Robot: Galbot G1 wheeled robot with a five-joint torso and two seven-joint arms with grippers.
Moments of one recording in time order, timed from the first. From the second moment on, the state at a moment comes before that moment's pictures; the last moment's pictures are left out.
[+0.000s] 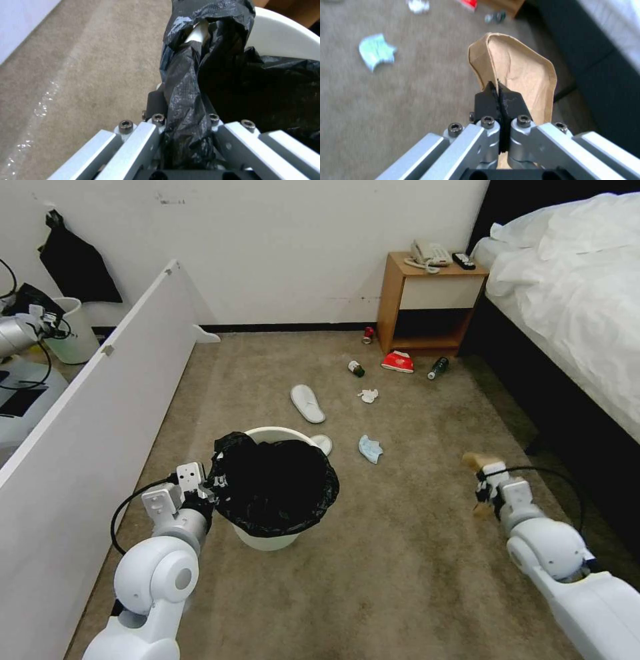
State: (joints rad) left arm 1.28 -1.34 -0.50 -2.20 -0.67 0.71 -0.42; right arm -1.19 0.84 0.46 1.87 0.36 -0.52 0.23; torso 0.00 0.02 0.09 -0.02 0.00
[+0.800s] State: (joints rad) left arm 1.31 -1.28 -0.43 -2.22 -0.90 0.74 -0.50; right arm -1.17 0.82 0.53 2.07 0.47 -0.03 -0.09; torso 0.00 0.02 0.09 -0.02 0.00
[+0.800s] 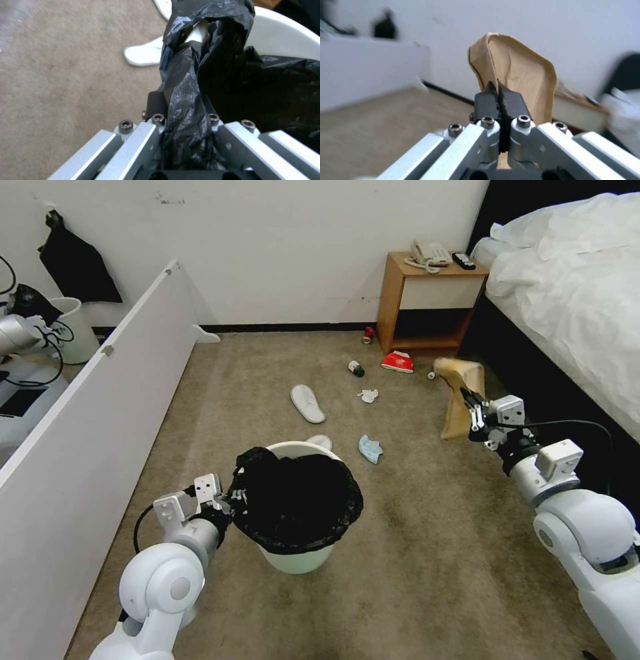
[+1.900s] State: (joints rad) left arm 1.15 -1.26 -0.27 -2.04 -1.01 0.74 -0.41; right arm -1.18 0.71 0.41 2.11 0.52 0.20 -0.35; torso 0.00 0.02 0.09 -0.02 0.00
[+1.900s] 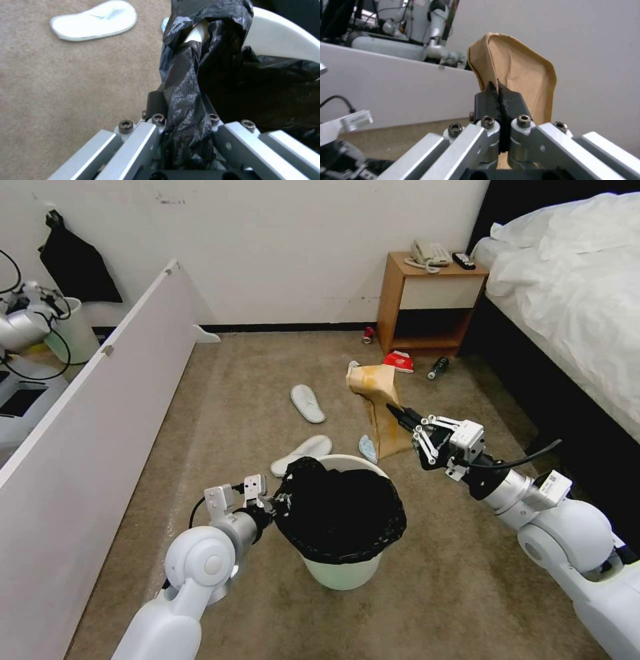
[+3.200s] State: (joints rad) left arm 1.02 -1.28 -0.17 -1.95 -1.04 0.72 -0.34; right arm -1.20 0.65 0.37 2.08 0.51 0.20 -0.38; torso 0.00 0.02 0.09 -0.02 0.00
